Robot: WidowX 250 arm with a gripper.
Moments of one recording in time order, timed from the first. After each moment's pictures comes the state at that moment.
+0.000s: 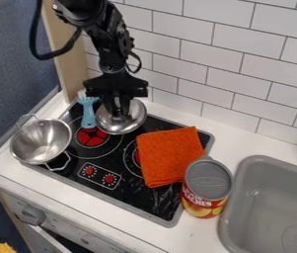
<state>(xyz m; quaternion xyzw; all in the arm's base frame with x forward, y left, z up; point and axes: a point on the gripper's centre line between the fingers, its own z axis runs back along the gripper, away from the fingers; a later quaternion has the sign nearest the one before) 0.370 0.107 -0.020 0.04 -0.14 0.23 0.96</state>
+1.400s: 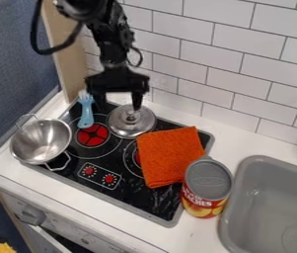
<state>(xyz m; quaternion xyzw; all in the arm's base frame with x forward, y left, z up) 0.370 0.104 -0.001 0.03 -0.13 0.25 0.96</state>
